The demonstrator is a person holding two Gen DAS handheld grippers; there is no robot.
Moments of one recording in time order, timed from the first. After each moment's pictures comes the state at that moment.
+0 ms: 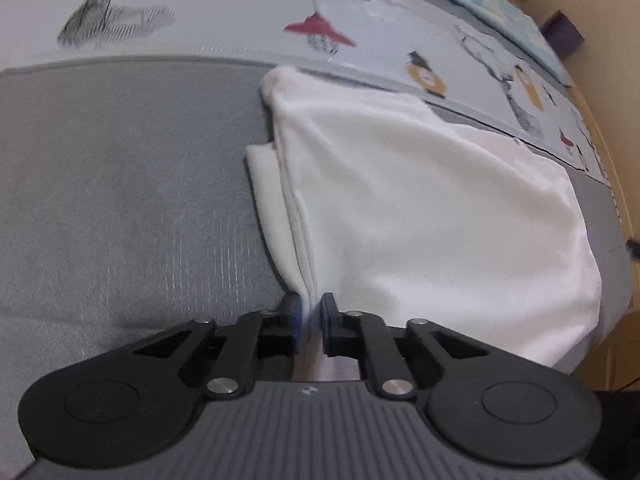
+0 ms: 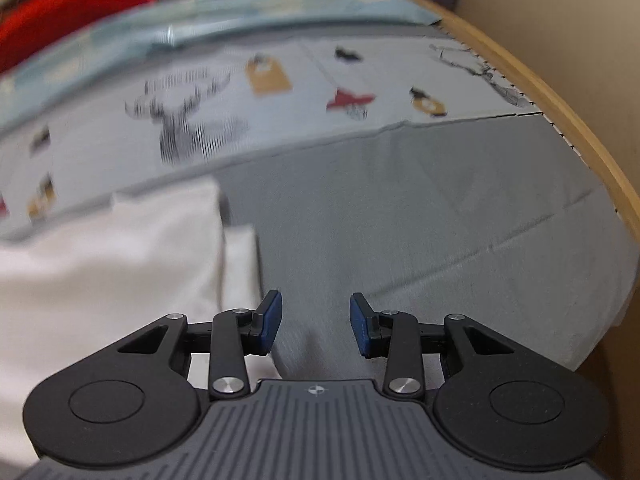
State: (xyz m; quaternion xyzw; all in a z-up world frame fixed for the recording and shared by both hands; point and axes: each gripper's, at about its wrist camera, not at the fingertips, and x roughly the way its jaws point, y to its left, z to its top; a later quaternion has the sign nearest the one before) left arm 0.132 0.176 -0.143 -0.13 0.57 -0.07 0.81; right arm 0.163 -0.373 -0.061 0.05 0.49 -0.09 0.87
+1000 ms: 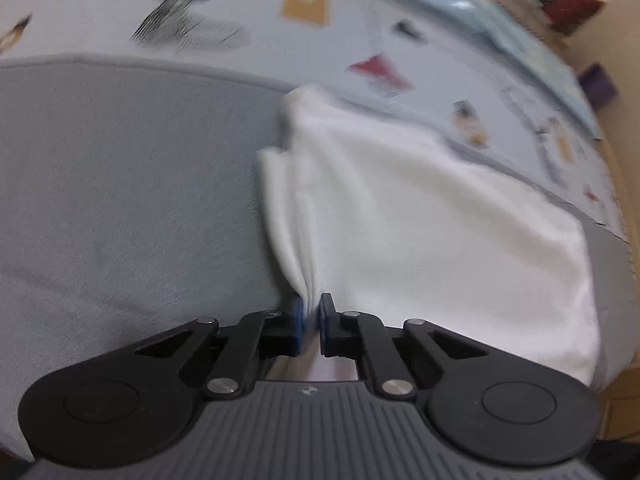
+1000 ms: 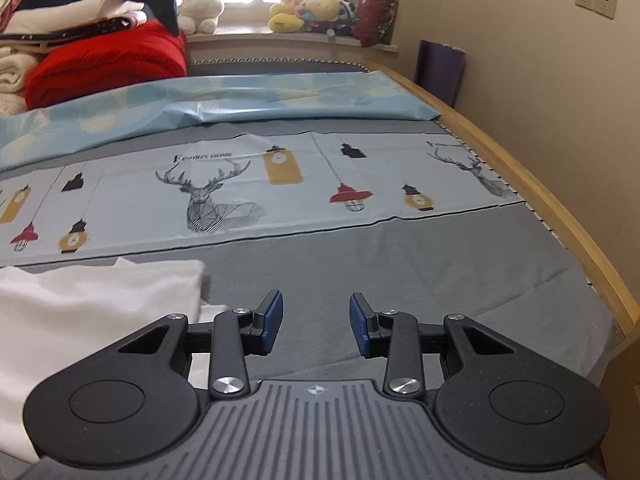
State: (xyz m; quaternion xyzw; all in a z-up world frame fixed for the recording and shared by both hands) left arm 0.118 0.202 -0.123 -0.19 0.55 -0.01 0.82; right arm 0.112 -0.358 -0.013 -0.01 0.38 -0.07 0.92
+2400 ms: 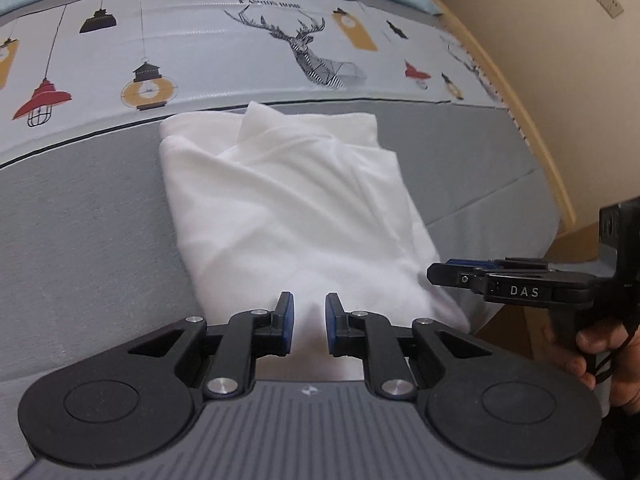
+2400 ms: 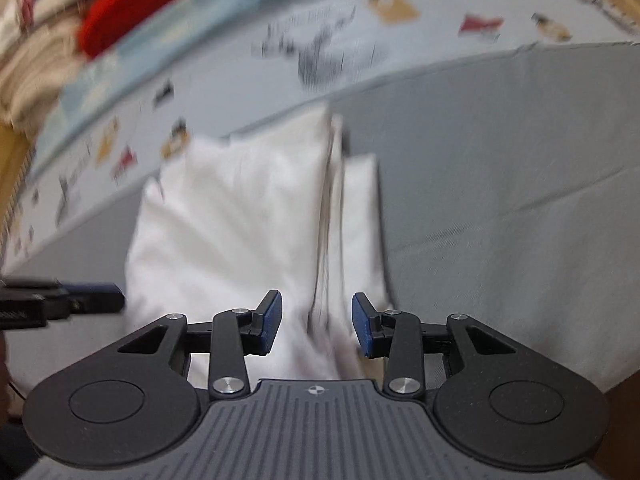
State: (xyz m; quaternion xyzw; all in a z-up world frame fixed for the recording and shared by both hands) left arm 0.159 -0.023 -0.083 -0.08 0.57 -0.22 0.78; right arm 0.133 -0.322 -0.087 0.15 0.56 0.10 0.81
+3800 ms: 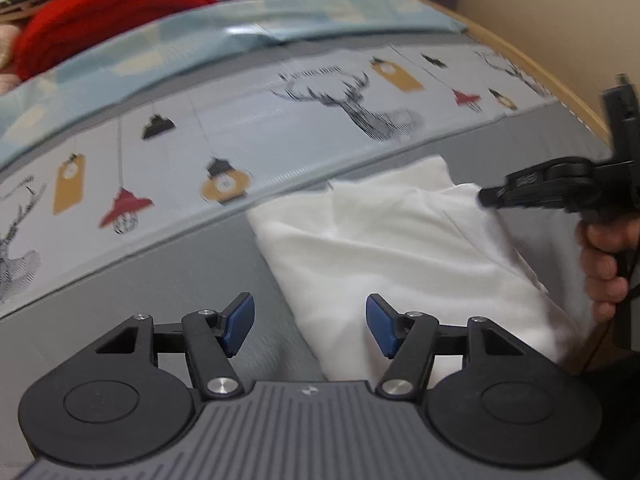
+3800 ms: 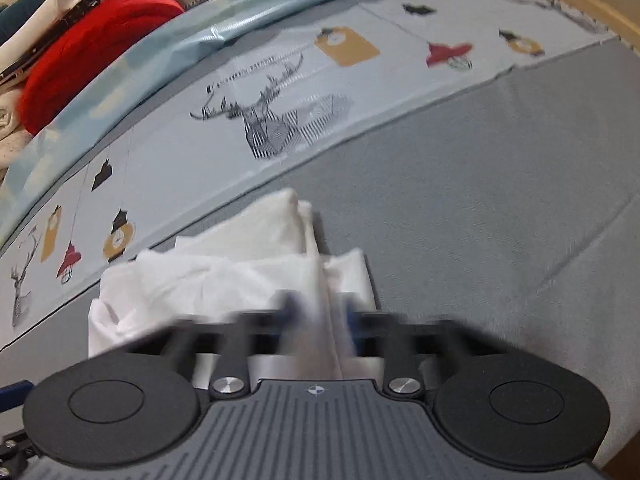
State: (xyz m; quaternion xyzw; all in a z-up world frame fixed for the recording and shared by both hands) left arm 0.159 -0.020 -0.066 0.07 0.47 -0.14 0.87; right arm 0.199 -0.310 -0.105 0.19 0.49 -0.01 0.85
